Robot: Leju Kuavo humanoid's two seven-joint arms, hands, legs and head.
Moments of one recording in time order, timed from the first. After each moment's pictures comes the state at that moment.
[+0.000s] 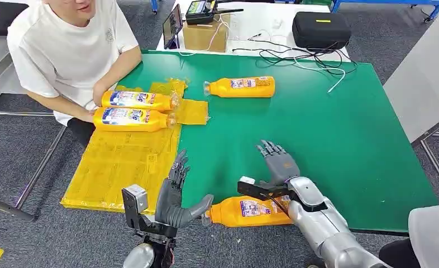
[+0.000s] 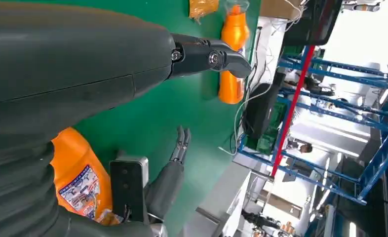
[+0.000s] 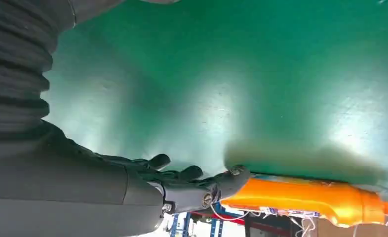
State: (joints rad) left arm 0.02 -0.18 -0.46 -1.39 0.31 0.22 -0.47; right arm -0.53 -0.06 0.50 -0.67 1.07 -0.31 -0.15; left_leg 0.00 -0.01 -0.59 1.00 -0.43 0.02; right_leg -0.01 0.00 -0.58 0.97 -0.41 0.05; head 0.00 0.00
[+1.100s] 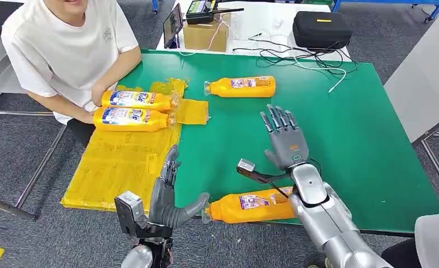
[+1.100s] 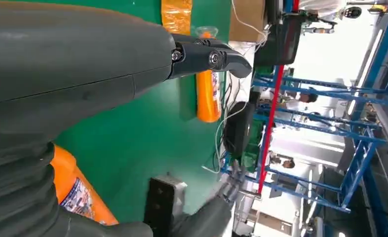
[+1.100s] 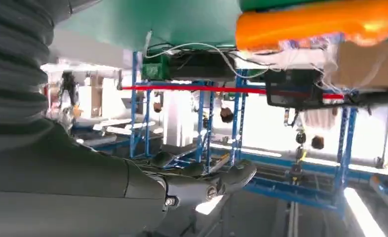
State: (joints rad) left arm 0.04 -0.17 -0.47 -1.45 0.22 0.29 -0.54; right arm -0.51 -0.09 0.46 -0.95 1.26 -0.62 0.00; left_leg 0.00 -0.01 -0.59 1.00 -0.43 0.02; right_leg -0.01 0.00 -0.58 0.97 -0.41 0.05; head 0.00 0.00
